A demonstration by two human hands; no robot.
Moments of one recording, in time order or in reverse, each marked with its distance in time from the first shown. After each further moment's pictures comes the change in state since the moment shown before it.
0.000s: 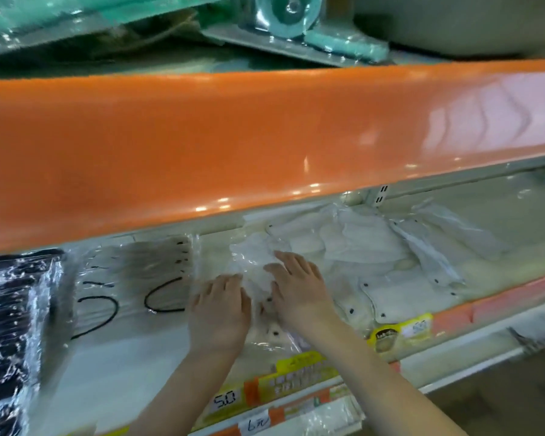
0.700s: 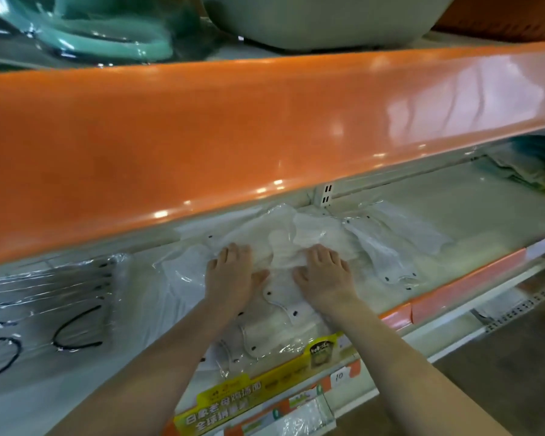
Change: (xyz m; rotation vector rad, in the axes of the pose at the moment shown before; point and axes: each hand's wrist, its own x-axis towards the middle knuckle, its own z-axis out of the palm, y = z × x) left_hand 0.093 0.110 0.077 0.234 -0.183 0.272; right_hand -0.007 0.167 -0.032 -0.154 -0.216 0.414
